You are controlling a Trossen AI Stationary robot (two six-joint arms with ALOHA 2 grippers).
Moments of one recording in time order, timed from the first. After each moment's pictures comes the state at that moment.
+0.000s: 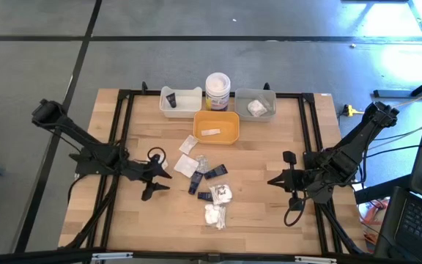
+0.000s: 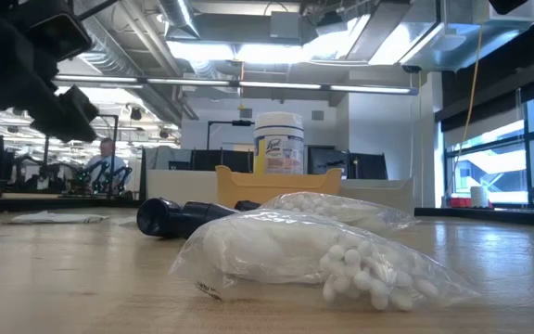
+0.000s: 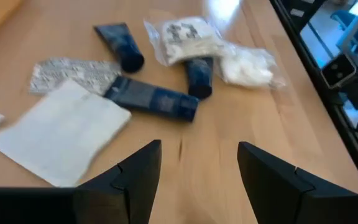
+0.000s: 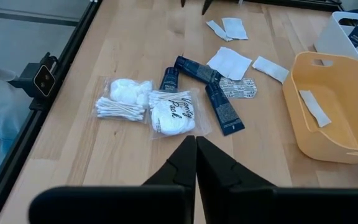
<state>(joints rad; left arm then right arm) -0.51 0.94 0.27 0.09 -0.28 -0.50 0.82 1.04 0.91 -0.67 0.62 0.46</state>
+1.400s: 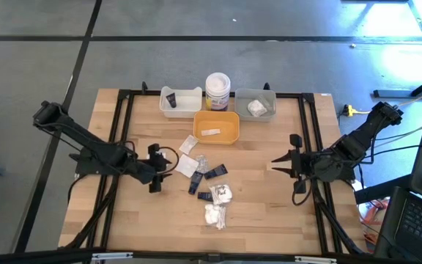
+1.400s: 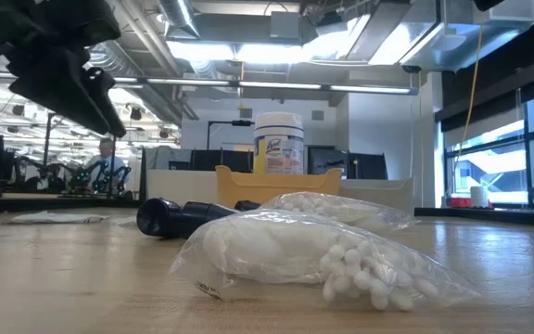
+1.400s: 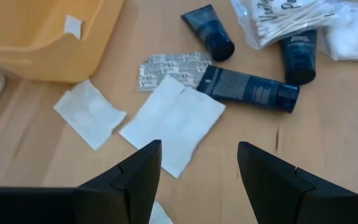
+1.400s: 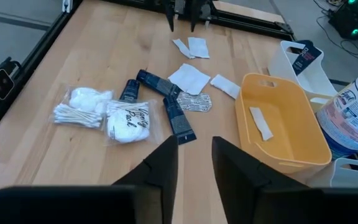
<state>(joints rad) -0.45 1.06 0.54 -0.38 -0.49 -0.39 0.70 0.87 0.91 -0.75 0.64 0.26</state>
